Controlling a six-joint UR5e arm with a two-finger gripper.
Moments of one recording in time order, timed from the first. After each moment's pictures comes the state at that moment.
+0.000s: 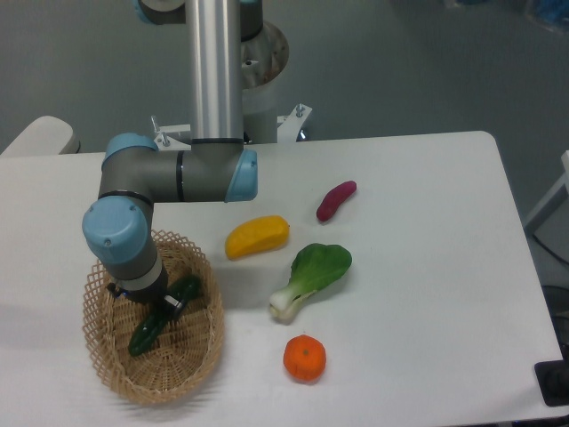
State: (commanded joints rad) arm 2.02 -2.11 -1.61 -0.95 1.57 0.56
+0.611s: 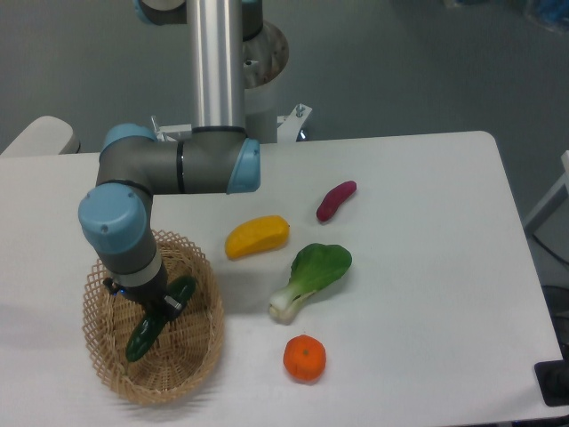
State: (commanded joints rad) arm 2.06 -2.03 -1.53 -0.96 1.57 0.59
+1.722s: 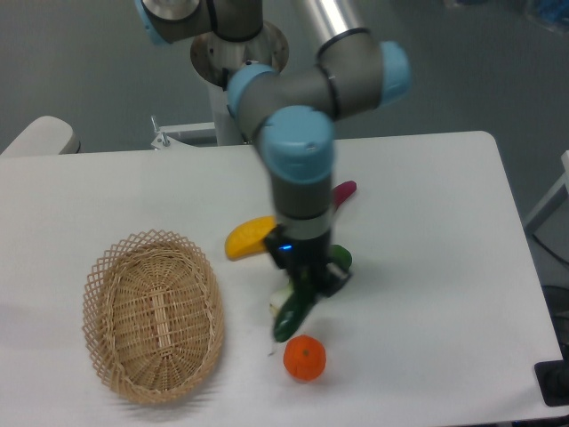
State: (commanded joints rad) arm 2.55 -1.93 -1.49 -1.08 1.54 1.28
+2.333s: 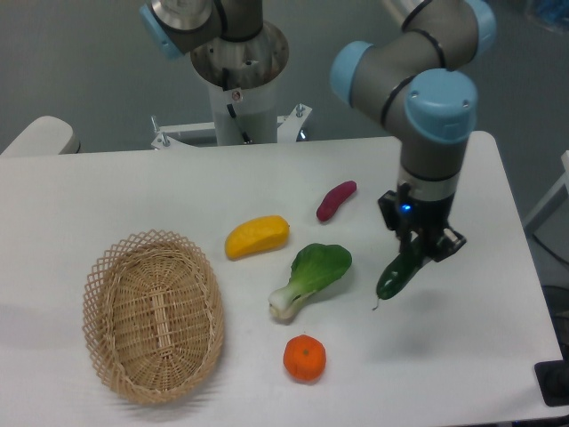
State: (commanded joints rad) arm 2.71 -1.96 -1.48 -1.08 1.54 1.56
